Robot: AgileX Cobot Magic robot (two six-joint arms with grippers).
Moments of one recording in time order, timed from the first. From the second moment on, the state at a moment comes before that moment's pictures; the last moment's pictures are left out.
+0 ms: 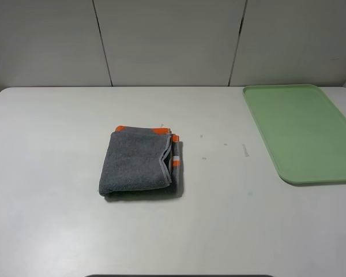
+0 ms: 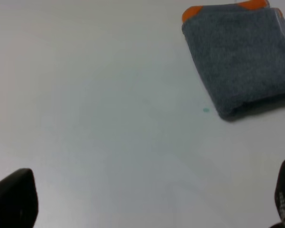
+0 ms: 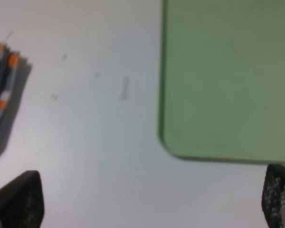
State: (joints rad) left arm -0.13 -0.01 -0.48 -0.03 1.06 0.06; right arm 0.00 0.66 -0.74 0.23 0.98 -0.17
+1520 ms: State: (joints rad) left arm -0.13 -0.01 -0.48 -0.03 1.06 0.06; right arm 0.80 1.84 -1.36 -0.11 0.77 0.58
